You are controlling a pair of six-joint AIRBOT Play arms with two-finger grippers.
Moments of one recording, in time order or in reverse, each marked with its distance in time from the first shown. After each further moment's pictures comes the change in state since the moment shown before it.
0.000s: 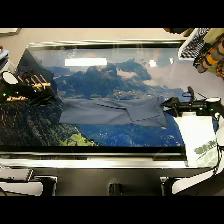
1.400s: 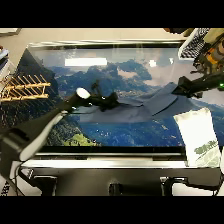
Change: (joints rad) left arm -0.678 -0.279 0.027 -0.679 0.566 -0.093; right arm 0.155 0.360 0.306 -0.391 0.206 0.437
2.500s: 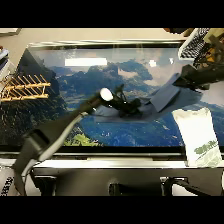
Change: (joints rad) left arm -0.124 -0.085 0.340 0.262 -0.349 -0.256; right arm 0.124 0.135 0.082 -0.018 0.037 0.085
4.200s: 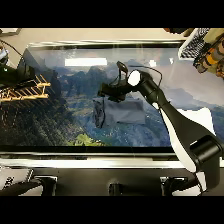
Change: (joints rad) left arm 0.546 0.655 -0.003 0.693 -0.578 0.092; right arm 0.632 -0.360 0.000 0.090 -0.518 0.288
